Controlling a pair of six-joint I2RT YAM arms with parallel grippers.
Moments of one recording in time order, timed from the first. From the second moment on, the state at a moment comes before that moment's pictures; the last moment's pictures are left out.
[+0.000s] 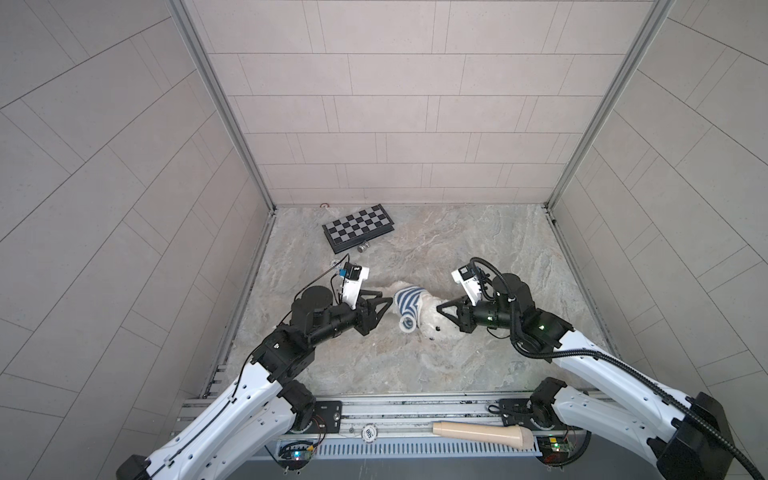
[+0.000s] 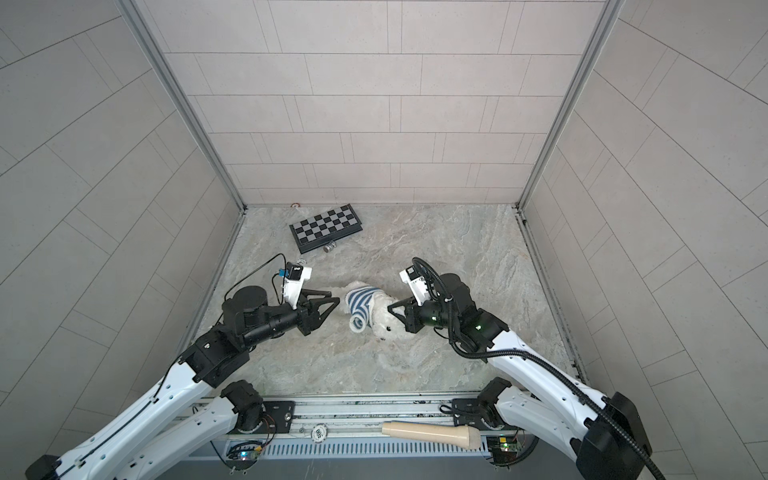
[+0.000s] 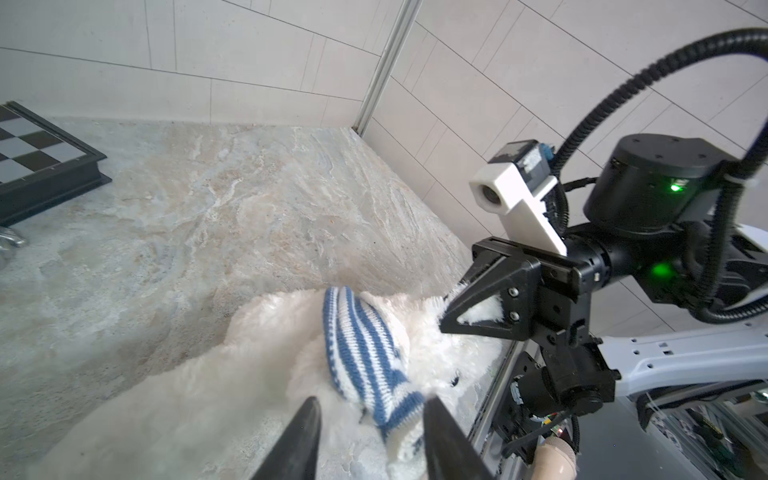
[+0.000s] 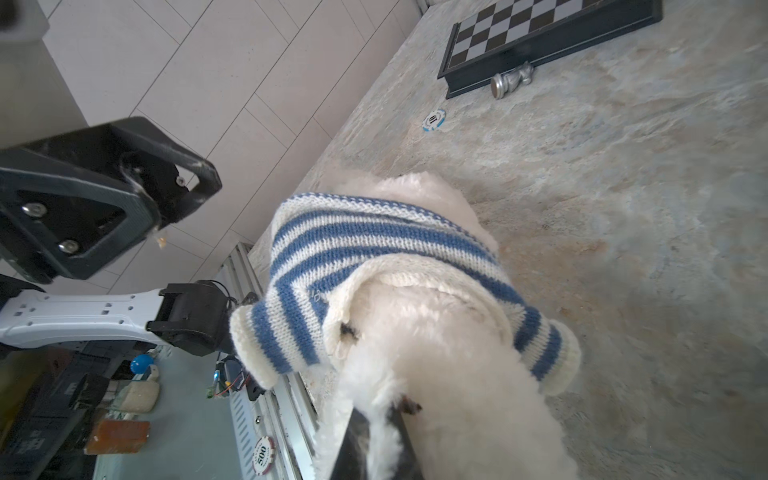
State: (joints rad) left arm -0.64 0.66 0.59 -0.23 0.32 -0.37; right arm 0.60 0.96 0.62 -0.13 -0.53 0.45
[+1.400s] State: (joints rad) left arm -0.73 1.00 0.34 0.20 0.16 -0.41; right arm 0.49 1.29 0.59 0.20 -0.81 0.56
